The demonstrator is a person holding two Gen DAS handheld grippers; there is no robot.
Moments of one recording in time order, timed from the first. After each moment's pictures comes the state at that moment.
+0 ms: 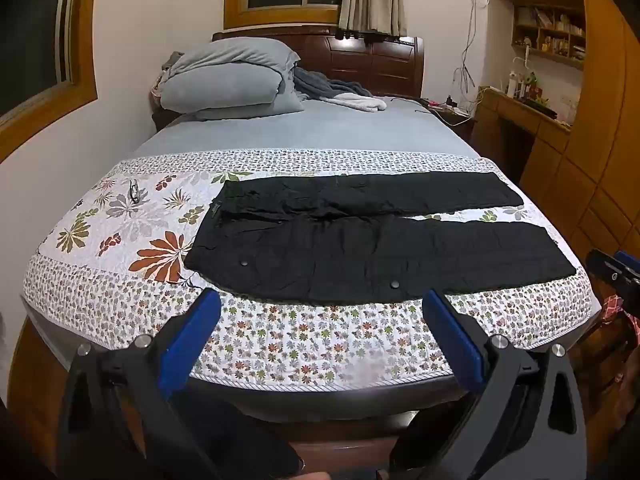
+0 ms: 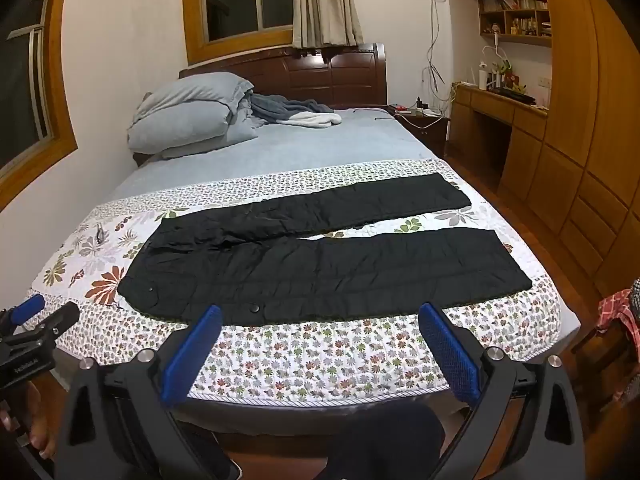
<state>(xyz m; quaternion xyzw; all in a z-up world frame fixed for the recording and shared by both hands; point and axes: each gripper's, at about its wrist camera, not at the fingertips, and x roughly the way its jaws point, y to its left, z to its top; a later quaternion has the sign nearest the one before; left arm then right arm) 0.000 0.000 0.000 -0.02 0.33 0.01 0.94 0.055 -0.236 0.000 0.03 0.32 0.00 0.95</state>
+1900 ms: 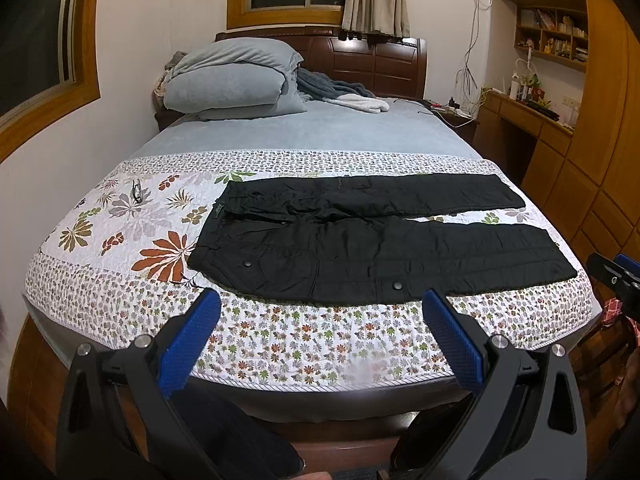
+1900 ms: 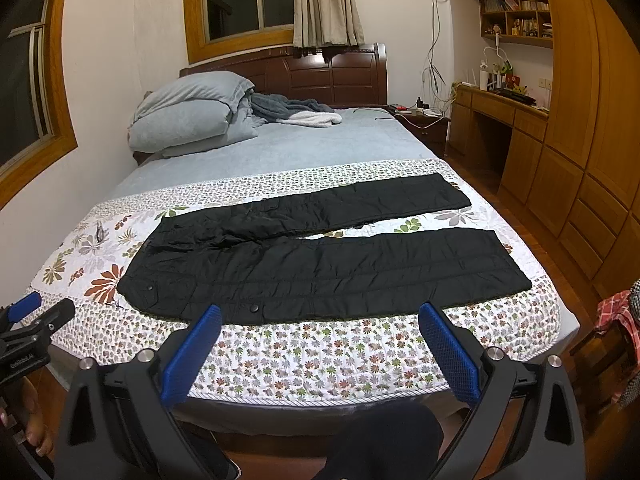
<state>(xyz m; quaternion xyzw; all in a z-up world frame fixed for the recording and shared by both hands) -0.002 0.003 0.003 -0.02 0.33 0.01 0.94 0.056 -0.239 0.000 0.03 0.33 0.00 0.94</state>
